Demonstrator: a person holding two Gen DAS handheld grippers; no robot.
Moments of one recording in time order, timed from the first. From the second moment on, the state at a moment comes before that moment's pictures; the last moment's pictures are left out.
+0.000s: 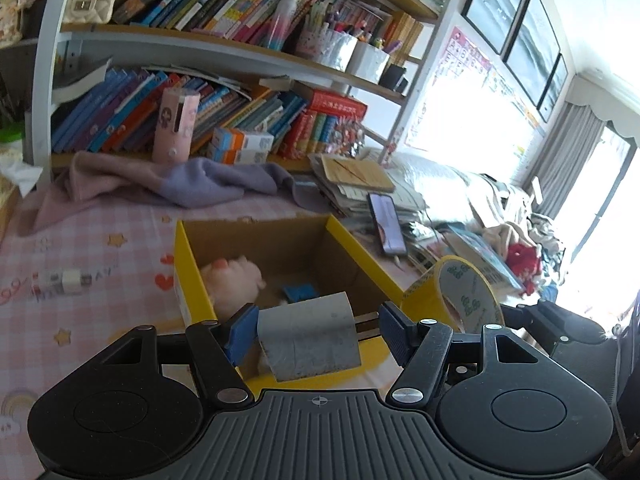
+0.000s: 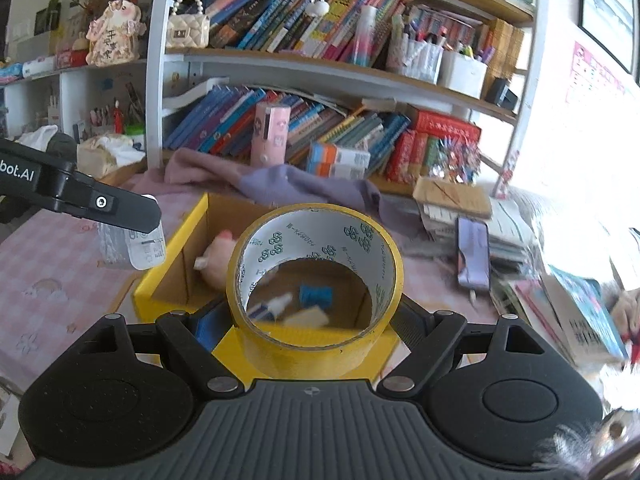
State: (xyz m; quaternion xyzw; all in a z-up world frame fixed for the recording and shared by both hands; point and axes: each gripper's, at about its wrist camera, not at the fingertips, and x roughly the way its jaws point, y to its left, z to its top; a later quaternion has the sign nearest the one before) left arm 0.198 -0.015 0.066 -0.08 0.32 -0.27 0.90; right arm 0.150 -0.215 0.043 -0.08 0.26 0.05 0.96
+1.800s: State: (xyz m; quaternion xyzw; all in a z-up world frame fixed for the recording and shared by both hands) left arm 0.303 -0.104 0.007 -0.02 0.41 -0.13 0.90; right arm 0.325 -0.224 -0.035 -0.37 0.27 0.22 0.86
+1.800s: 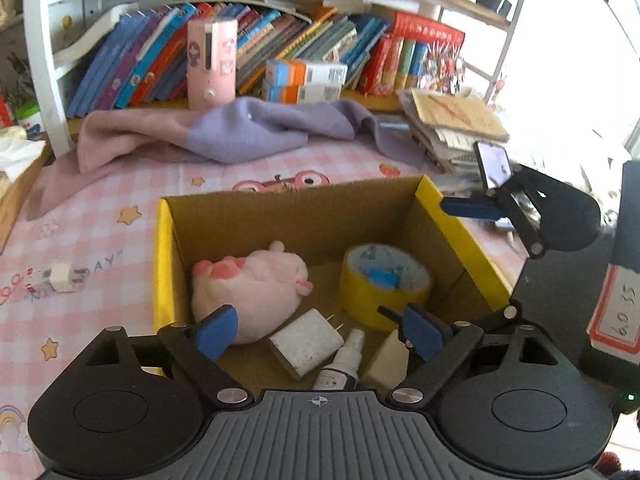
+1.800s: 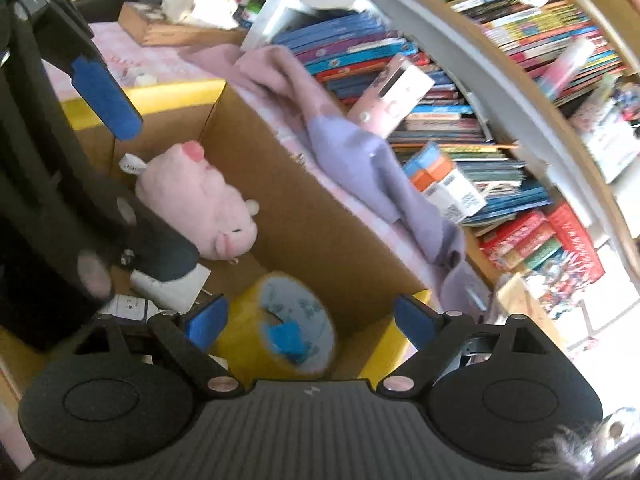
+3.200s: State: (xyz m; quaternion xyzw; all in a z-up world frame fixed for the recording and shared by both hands) left arm 0.099 0.062 0.014 -0.05 0.34 -0.15 0.93; right arm 0.080 -0.152 0.016 -0.10 0.24 0.01 0.97
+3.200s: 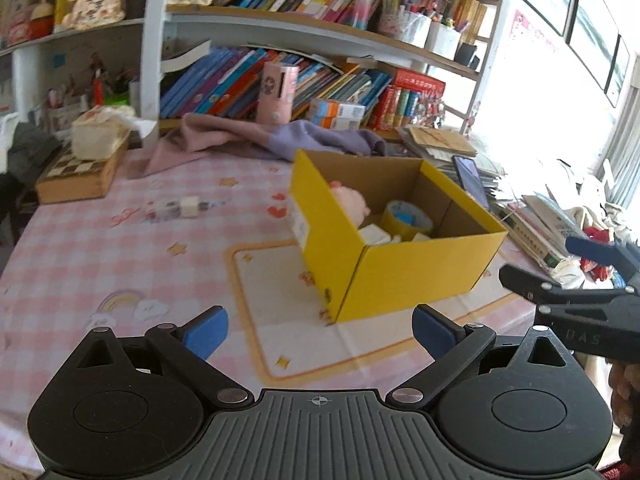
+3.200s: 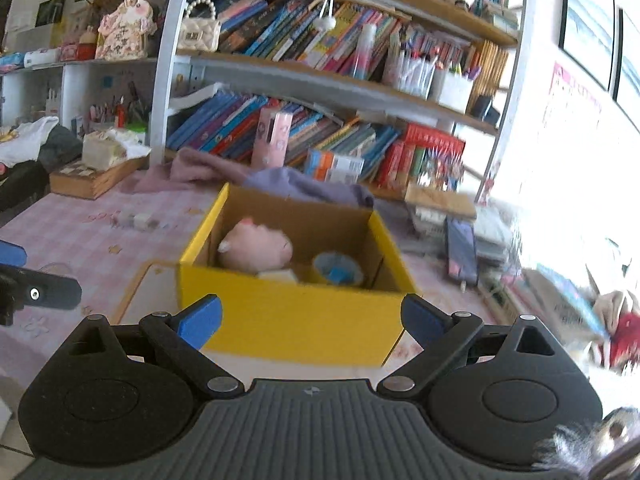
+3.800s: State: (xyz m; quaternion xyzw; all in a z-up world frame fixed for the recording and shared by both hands) left arm 0.060 0.118 -0.003 -0.01 0.37 -0.05 0.93; right arm 0.064 -0.079 0.000 -0.09 0.32 0.13 0.94
